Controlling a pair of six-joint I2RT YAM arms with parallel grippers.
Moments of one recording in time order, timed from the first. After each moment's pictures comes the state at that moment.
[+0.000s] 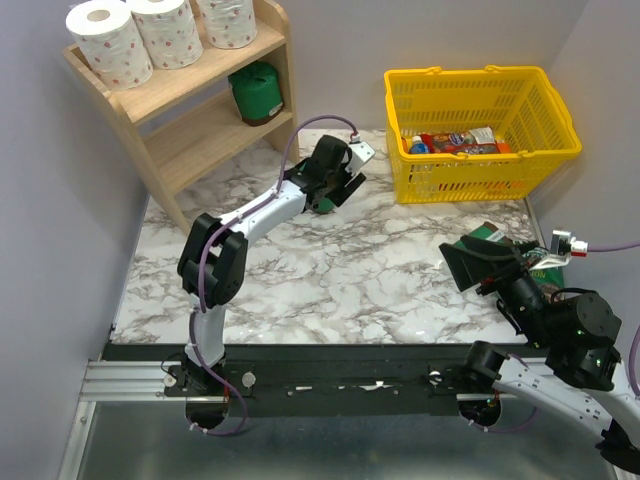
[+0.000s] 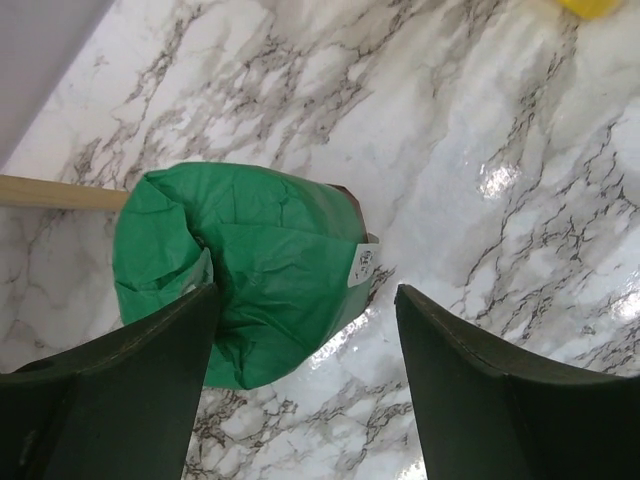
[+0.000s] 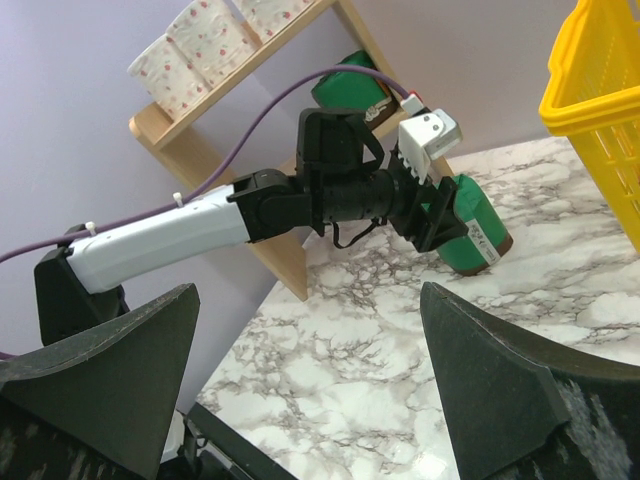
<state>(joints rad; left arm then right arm) -0.62 1.98 1.63 -0.29 -0.10 0.32 0.95 0.24 0.77 -0.26 0.43 0.52</state>
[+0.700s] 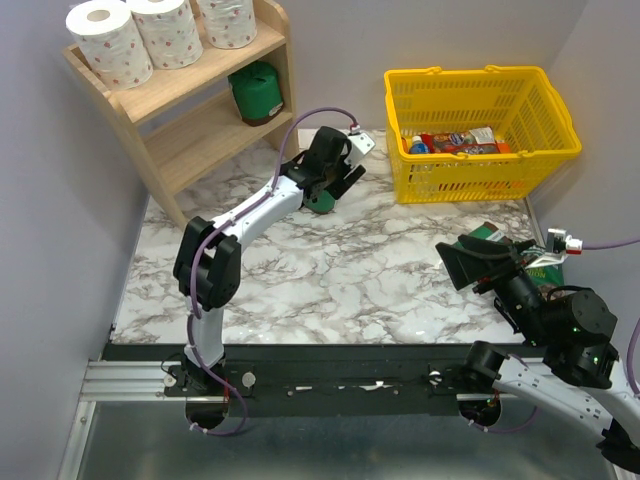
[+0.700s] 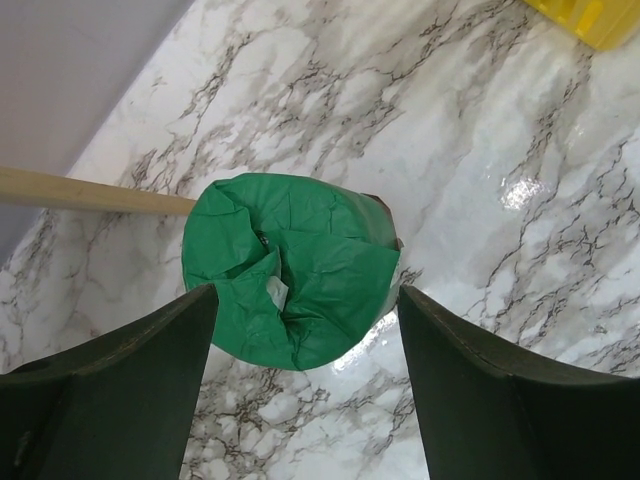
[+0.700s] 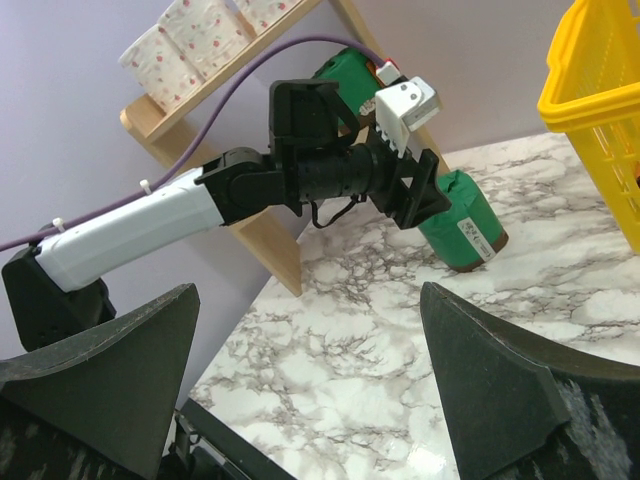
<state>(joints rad) -0.62 1.94 1.70 -0.35 -0.13 0.34 0.95 0.26 0.77 -0.26 0.43 0.51</state>
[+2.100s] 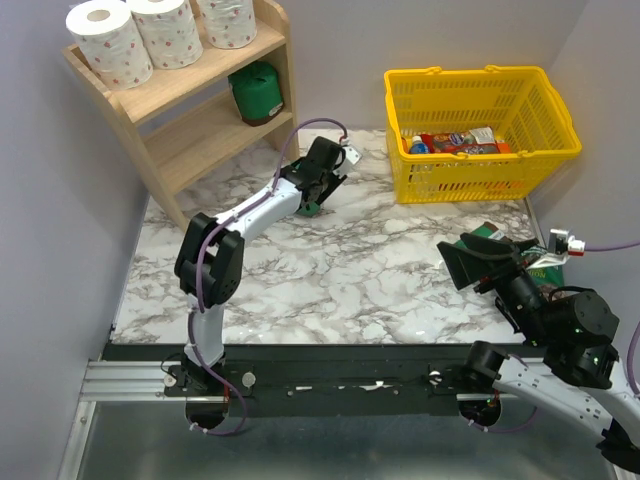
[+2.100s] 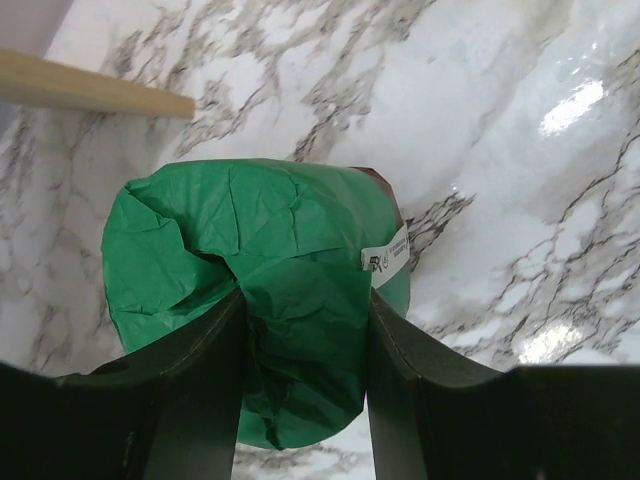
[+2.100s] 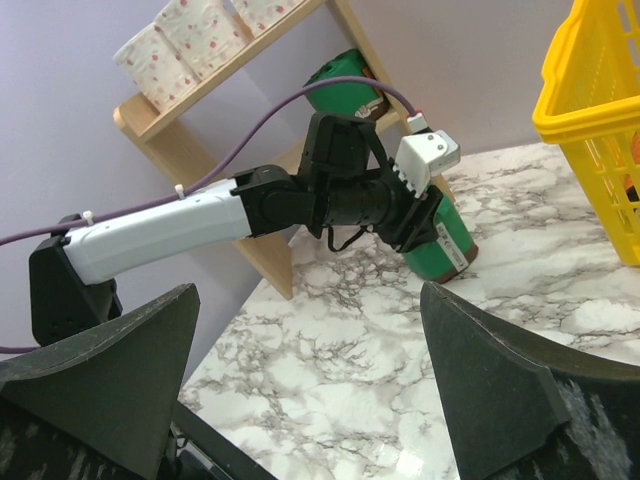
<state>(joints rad) -0.59 1.99 1.65 -0.42 -0.23 0.34 0.95 0.26 0.77 -0.24 0.43 0.48</state>
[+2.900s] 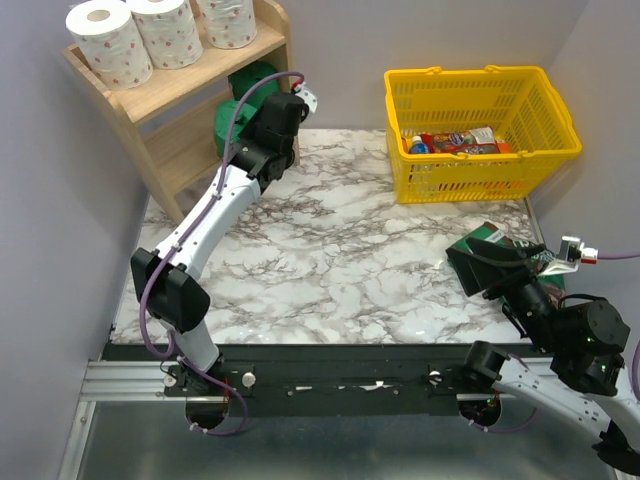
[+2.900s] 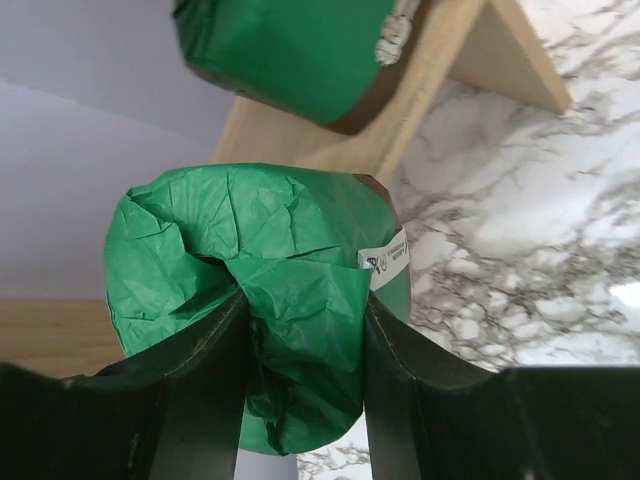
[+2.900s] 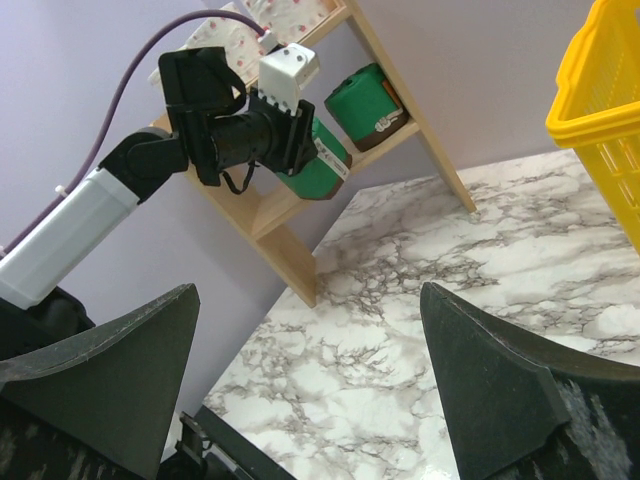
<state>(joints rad) -0.52 1.71 1.80 -0.58 -0.67 0.47 0.95 0.19 0.76 -0.26 0.41 0.51</state>
